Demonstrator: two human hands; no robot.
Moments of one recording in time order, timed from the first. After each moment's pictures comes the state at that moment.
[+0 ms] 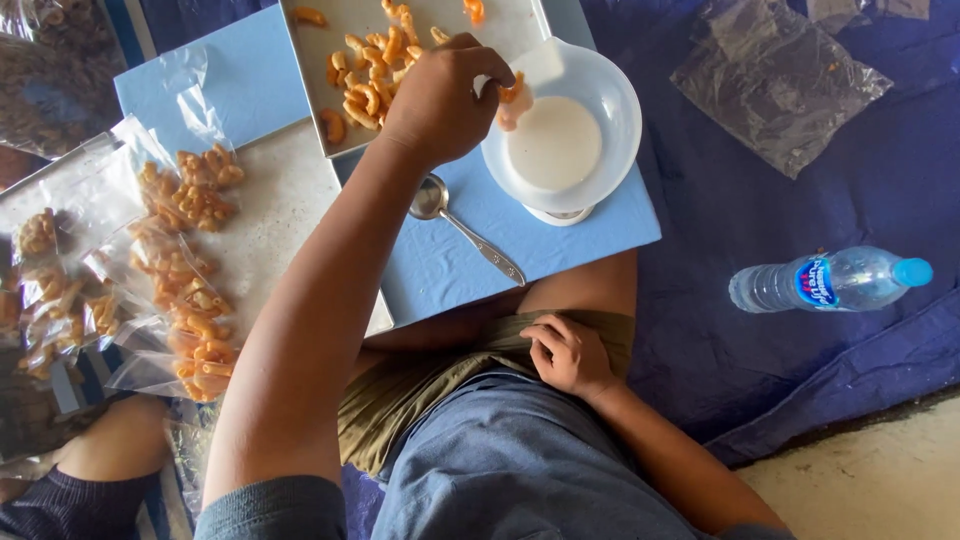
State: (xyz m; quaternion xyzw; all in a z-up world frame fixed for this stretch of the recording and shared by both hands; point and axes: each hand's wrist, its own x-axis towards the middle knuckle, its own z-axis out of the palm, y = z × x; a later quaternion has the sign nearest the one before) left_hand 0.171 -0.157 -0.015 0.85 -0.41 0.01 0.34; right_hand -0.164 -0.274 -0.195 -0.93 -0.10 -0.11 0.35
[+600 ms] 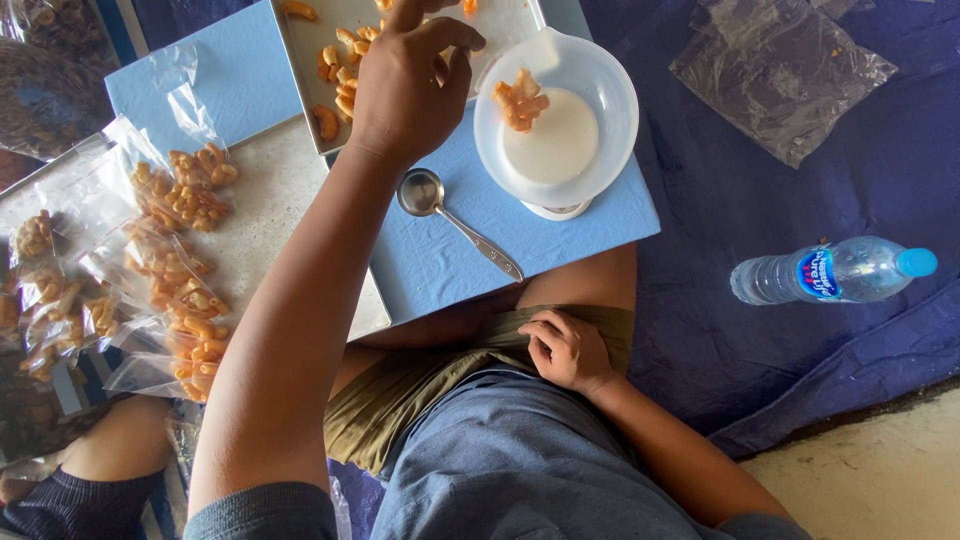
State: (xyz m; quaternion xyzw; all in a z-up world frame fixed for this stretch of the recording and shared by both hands) left_hand 0.167 -0.141 -0.002 0.83 -0.39 0.12 0.37; right_hand -0.163 -0.272 -0.193 -0.93 -0.10 -0.12 0.34
